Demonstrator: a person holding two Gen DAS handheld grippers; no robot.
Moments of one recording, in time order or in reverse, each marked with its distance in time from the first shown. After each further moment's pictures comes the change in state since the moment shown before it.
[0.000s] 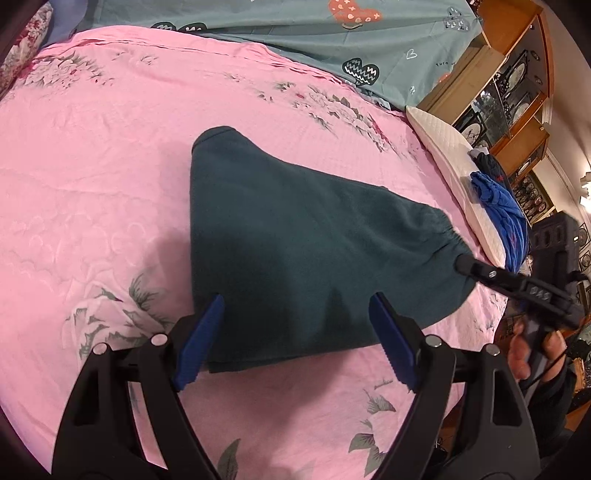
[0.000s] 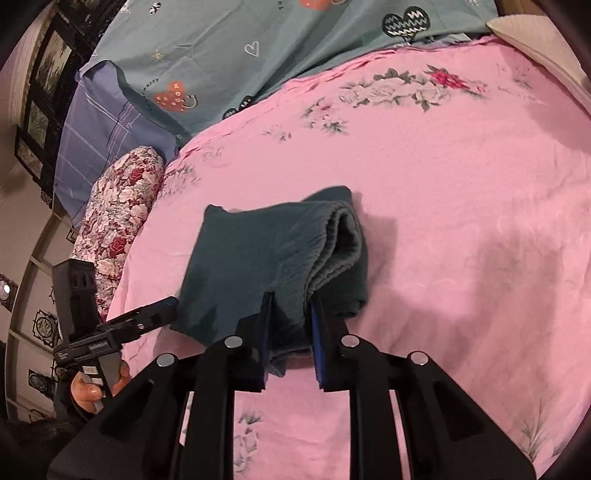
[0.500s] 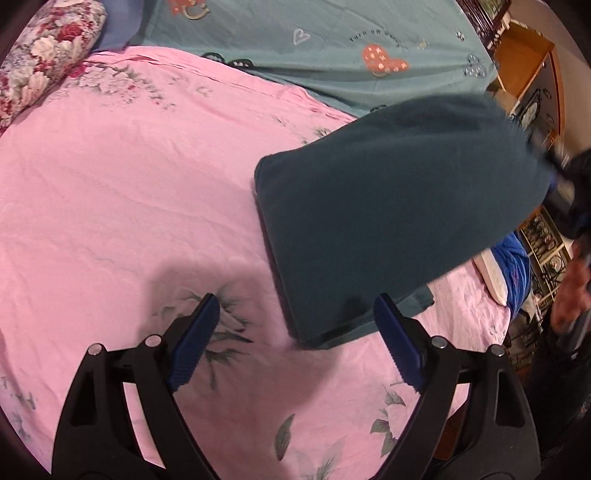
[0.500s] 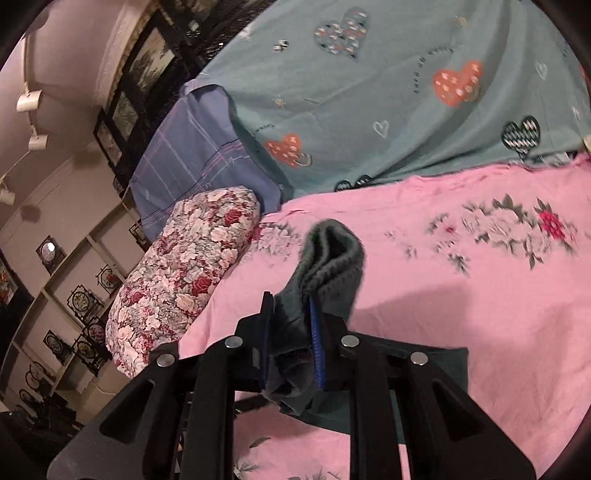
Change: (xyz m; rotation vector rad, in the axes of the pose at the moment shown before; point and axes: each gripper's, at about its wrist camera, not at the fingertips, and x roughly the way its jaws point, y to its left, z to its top) left arm -0.066 0.037 -0.009 -0.088 -0.144 0.051; right arm -0.040 0.111 0.095 -0.192 -0.151 0.216
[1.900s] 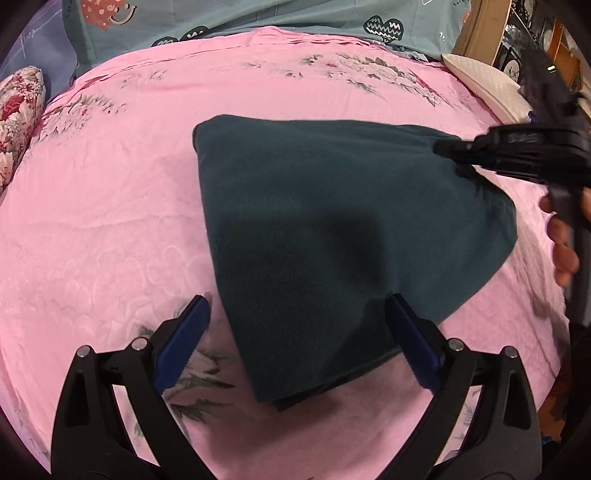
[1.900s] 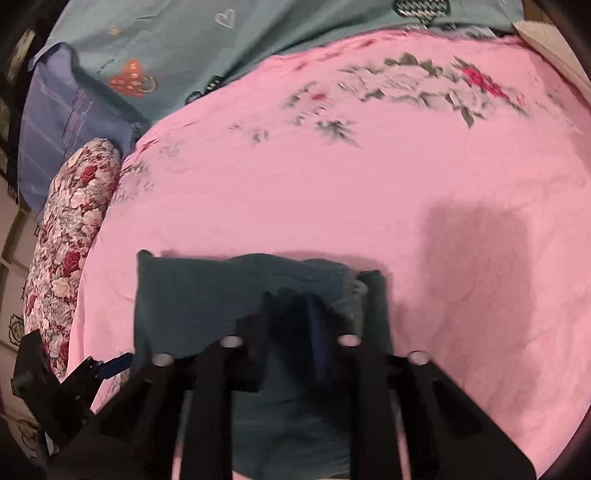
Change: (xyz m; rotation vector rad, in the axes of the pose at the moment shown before) left arm 0.106 -0.042 -0.011 0.308 0.200 0.256; right arm 0.120 -0.150 -0.062 0.233 0.249 -0.343
